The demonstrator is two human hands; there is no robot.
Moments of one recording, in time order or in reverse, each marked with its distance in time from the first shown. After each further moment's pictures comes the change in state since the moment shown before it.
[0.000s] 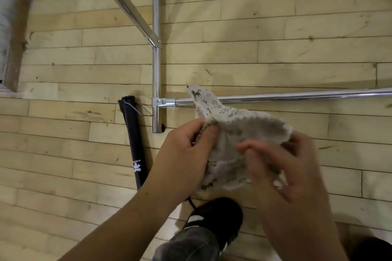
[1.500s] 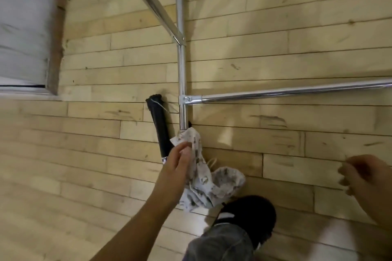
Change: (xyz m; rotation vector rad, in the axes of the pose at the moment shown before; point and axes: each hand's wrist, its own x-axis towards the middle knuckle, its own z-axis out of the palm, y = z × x) left_hand -0.007 -0.143 -0.046 -0.041 0.114 -0.330; right_hand 0.023 0.233 -0.080 -0.251 -0.032 0.437
